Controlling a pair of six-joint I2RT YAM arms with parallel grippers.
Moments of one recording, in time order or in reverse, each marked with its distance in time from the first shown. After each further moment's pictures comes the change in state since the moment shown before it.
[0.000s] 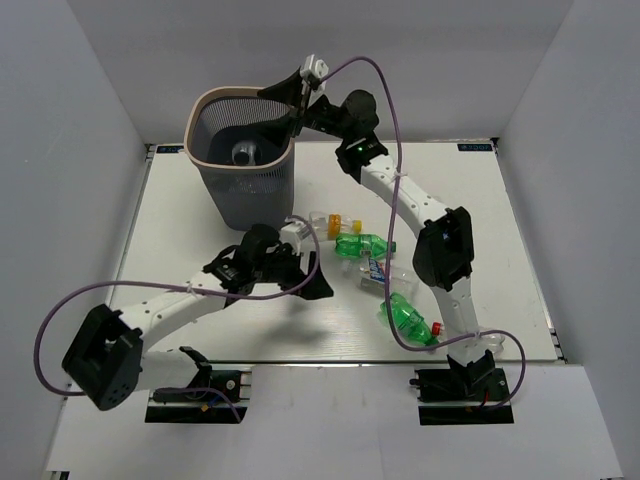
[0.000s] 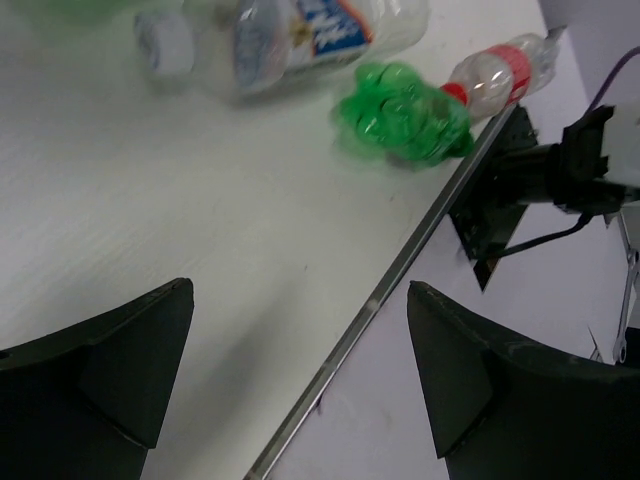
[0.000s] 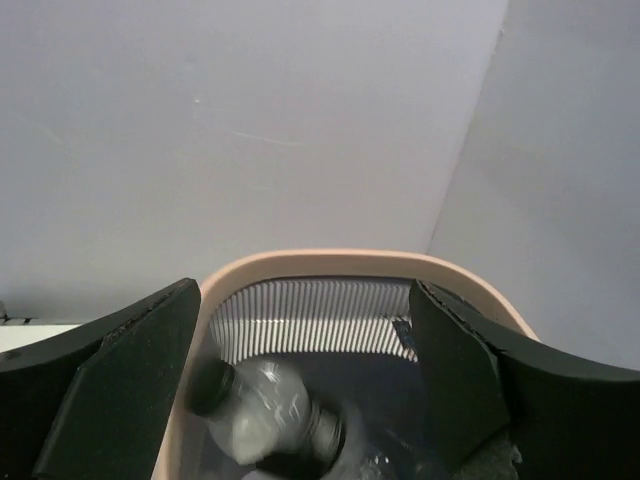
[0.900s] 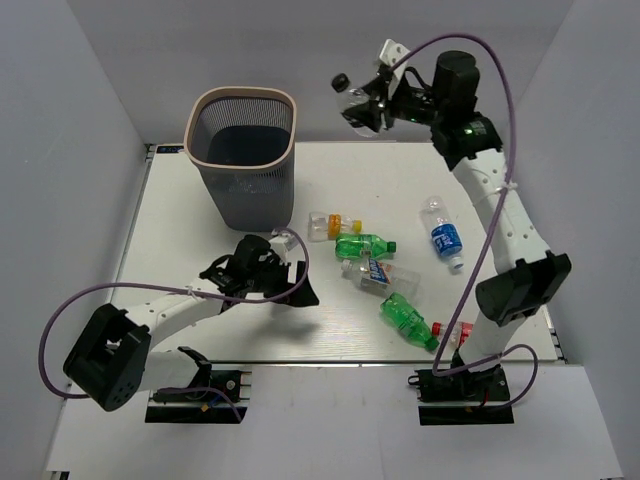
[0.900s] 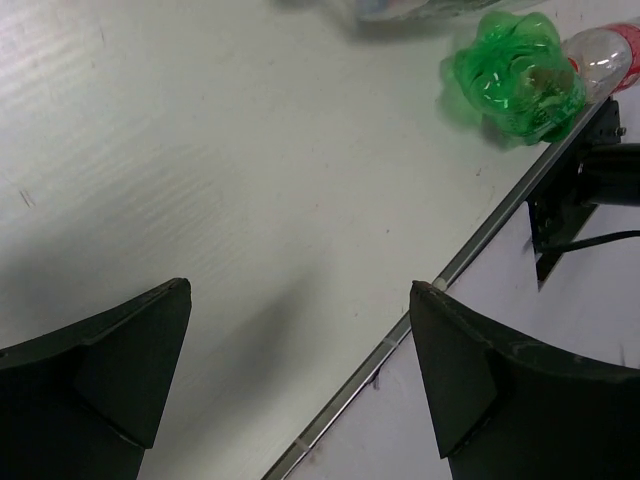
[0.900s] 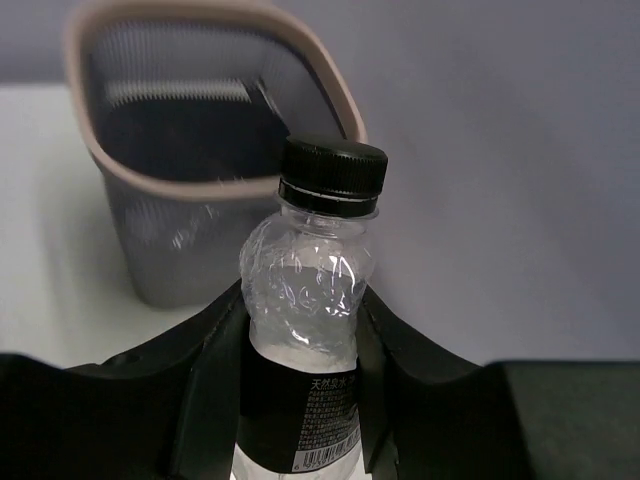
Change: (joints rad) left arm 0.065 0.040 -0.052 -0.026 -0.025 0.042; right arm -0.299 -0.507 -0.175 -1.027 0.064 -0.690
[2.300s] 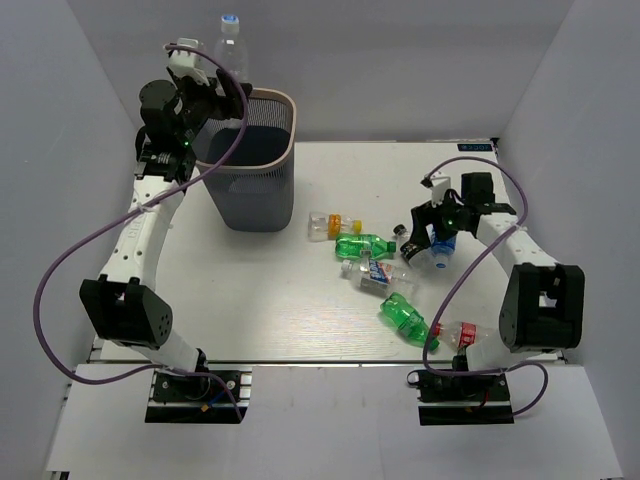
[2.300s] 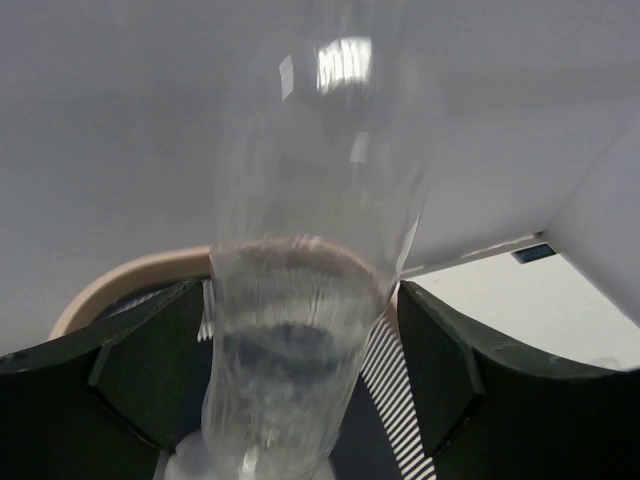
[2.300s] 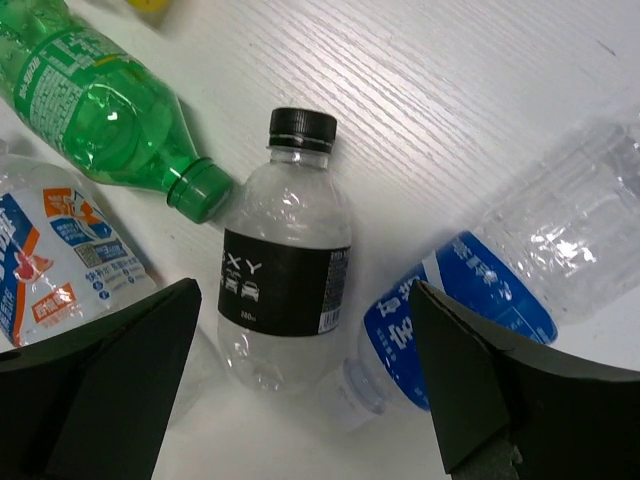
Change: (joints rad) left arm 0.486 0.323 1.049 0.193 -0.155 0.261; right arm -0.301 -0.218 -0.992 -0.027 0.257 0.034
